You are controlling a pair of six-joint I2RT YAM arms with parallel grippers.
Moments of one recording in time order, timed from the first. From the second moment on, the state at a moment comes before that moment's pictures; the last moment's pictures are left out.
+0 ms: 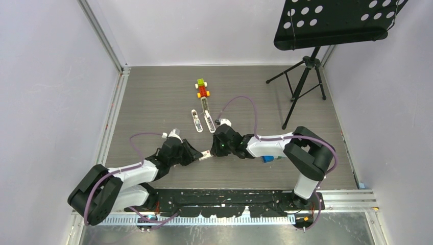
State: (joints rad) left arm -0.60 1.16 0.22 0.27 0.09 -1.08; right arm 0.95 1.73 0.85 0.09 0.02 0.76
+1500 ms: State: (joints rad) left arm -0.61 1.18 0.17 0.40 0.16 -1.09; right arm 1.00 1.66 0.91 -0.24 0.26 0.63
